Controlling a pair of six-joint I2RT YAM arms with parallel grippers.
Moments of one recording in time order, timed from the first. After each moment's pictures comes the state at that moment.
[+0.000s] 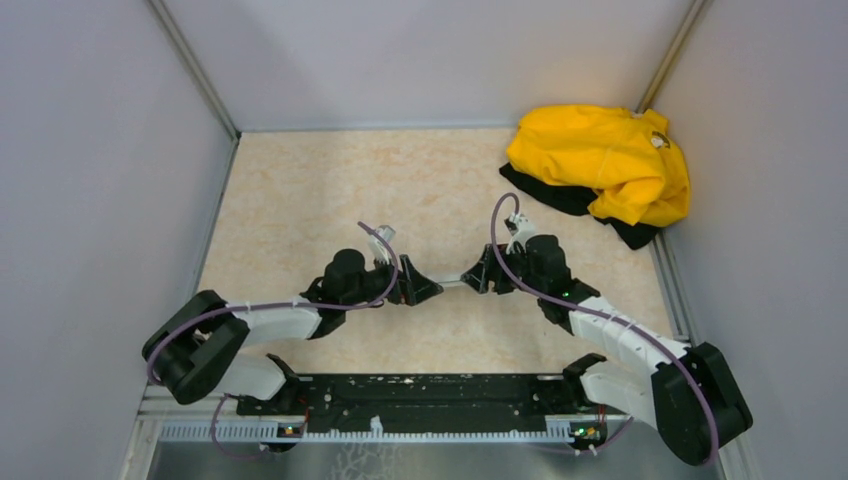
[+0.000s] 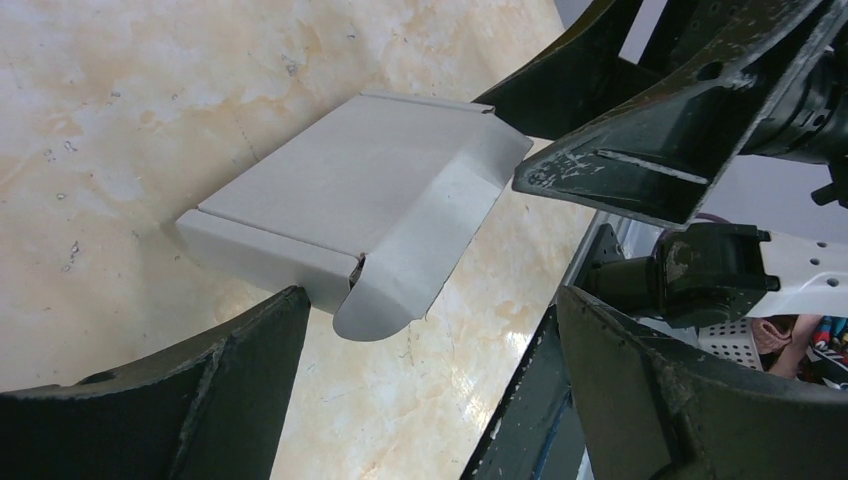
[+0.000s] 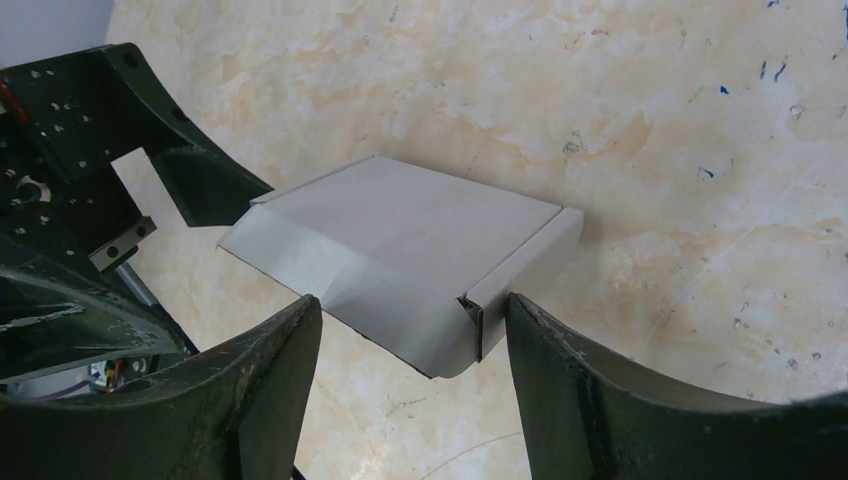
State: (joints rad) left arm -0.76 1.37 0.38 0.73 0.32 -0.77; right arm 0.49 1.04 0.40 0.14 -0.32 0.51
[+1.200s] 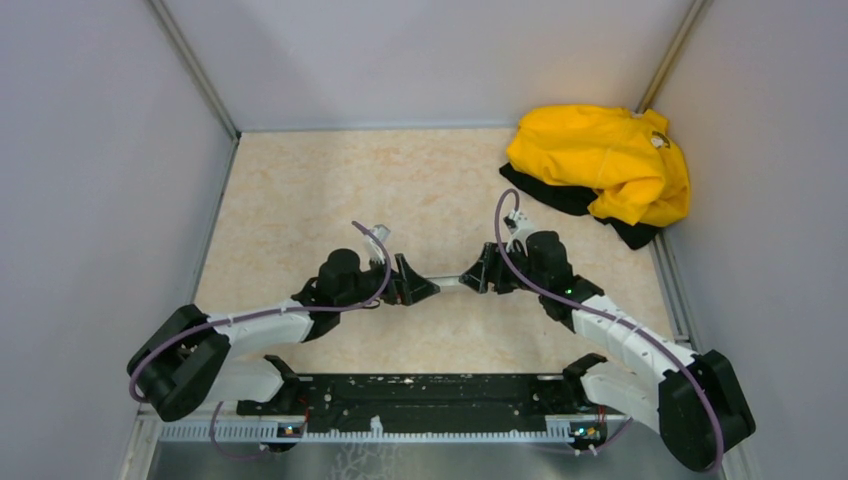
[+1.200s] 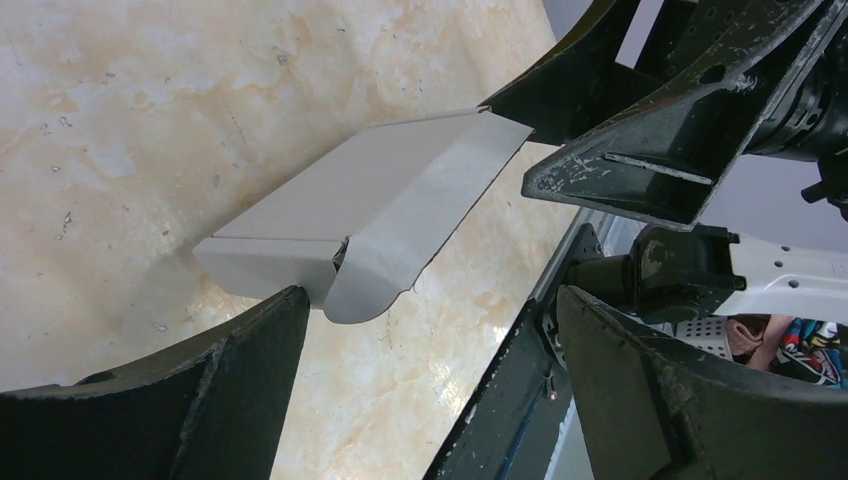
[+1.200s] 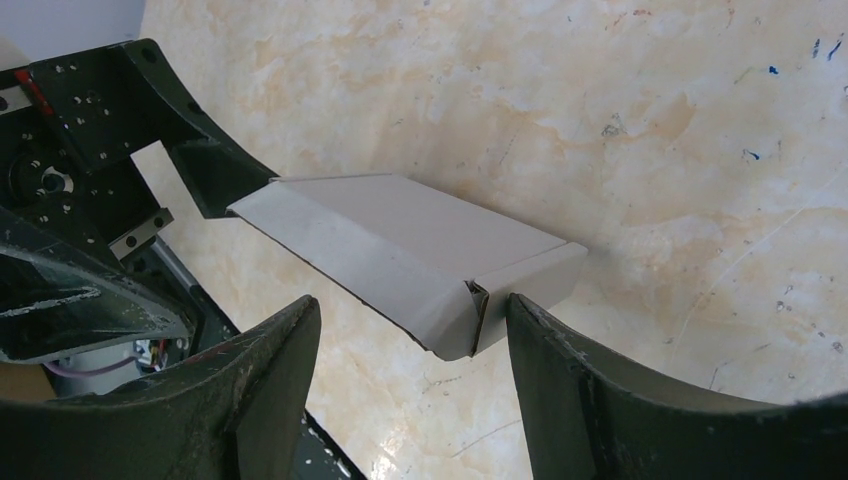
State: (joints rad) left arm -0.76 1.26 0.38 0.61 0.32 -0.81; right arm 0.49 1.01 0.46 0.03 -0.37 0.54
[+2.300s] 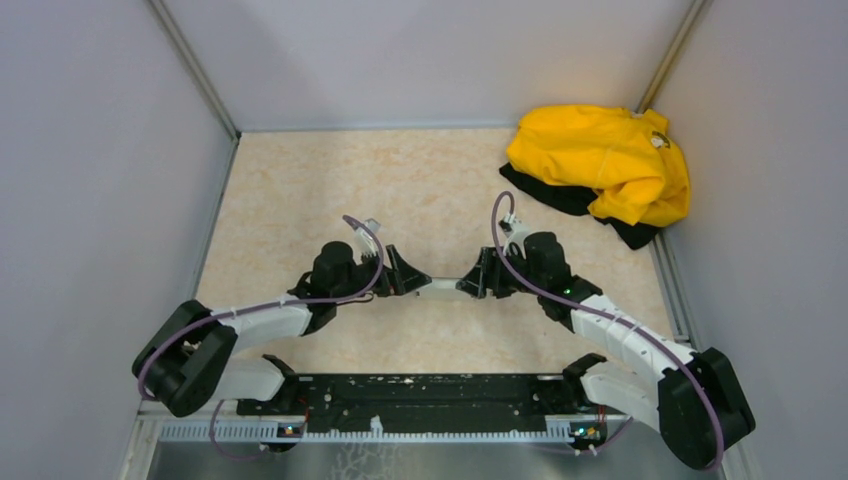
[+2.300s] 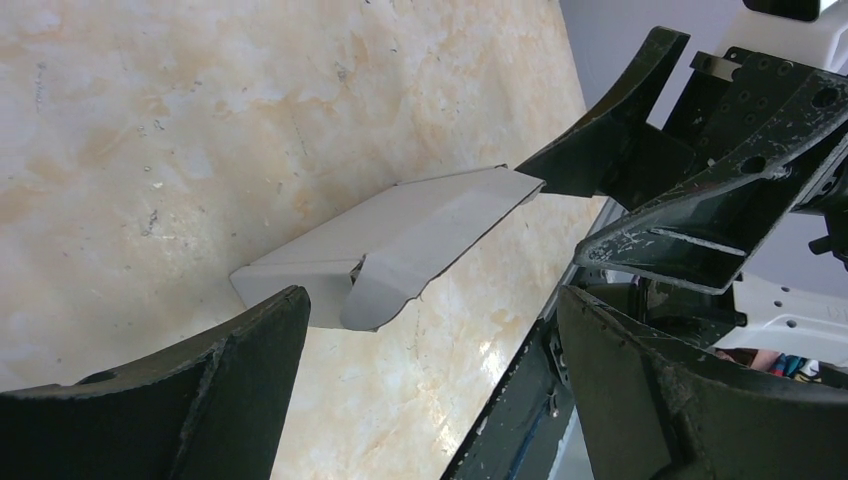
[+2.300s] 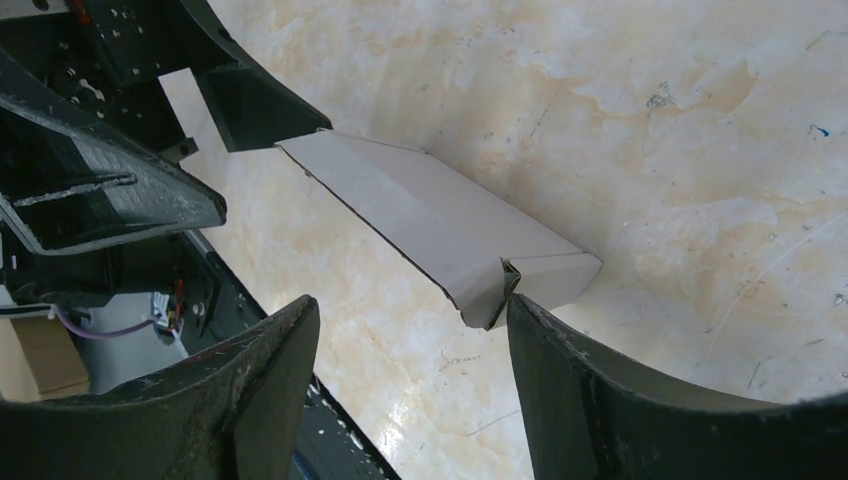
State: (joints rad) left arm -0.65 1.30 0.38 0.61 0.37 -0.83; right arm 0.50 1.01 0.46 0.01 -0.43 0.54
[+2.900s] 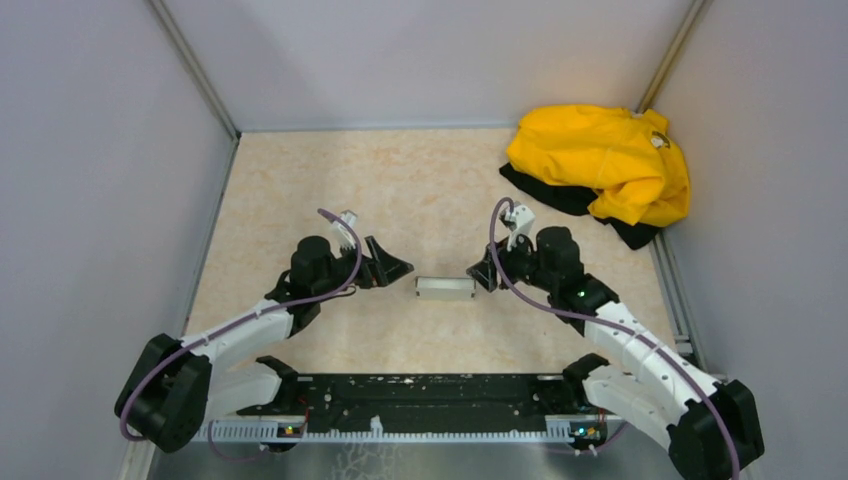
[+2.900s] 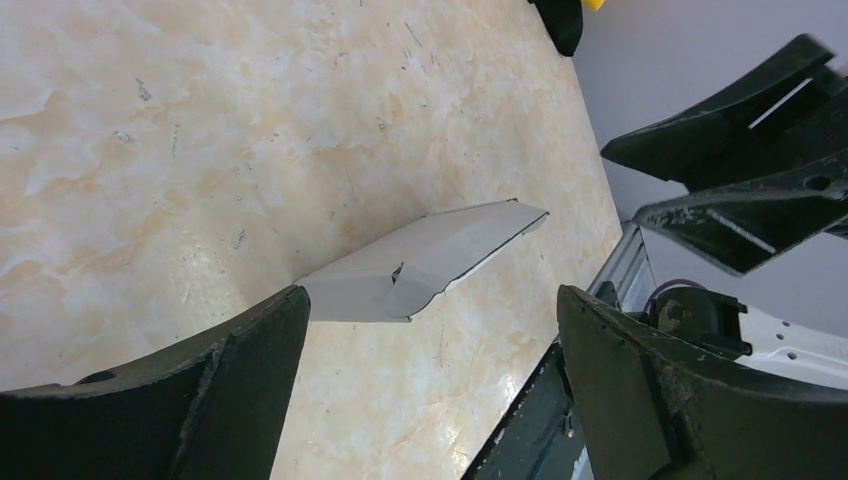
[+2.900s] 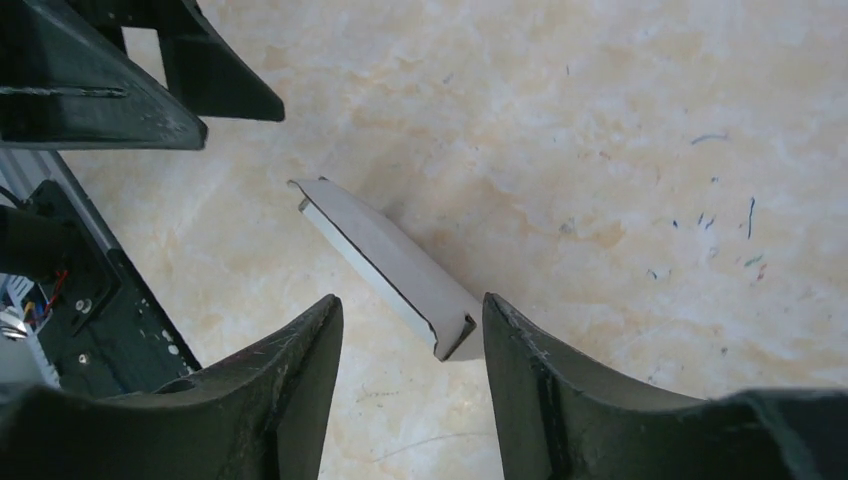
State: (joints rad) left arm -0.53 1.12 0.38 0.45 0.39 -0.76; right arm 0.50 0.87 0.53 -0.09 -0.35 0.21
